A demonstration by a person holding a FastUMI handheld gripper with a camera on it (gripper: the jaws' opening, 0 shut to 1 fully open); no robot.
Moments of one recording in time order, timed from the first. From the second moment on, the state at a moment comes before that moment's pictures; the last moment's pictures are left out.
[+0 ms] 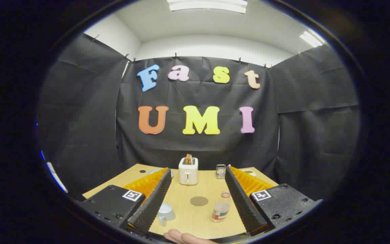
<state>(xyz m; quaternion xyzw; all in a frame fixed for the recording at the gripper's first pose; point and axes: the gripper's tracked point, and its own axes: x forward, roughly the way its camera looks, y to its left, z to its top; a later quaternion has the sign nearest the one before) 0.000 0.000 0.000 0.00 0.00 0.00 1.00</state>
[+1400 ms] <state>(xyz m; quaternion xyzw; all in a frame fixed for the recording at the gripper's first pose) 0.016 -0.018 -0.072 0.00 0.04 0.01 1.00</state>
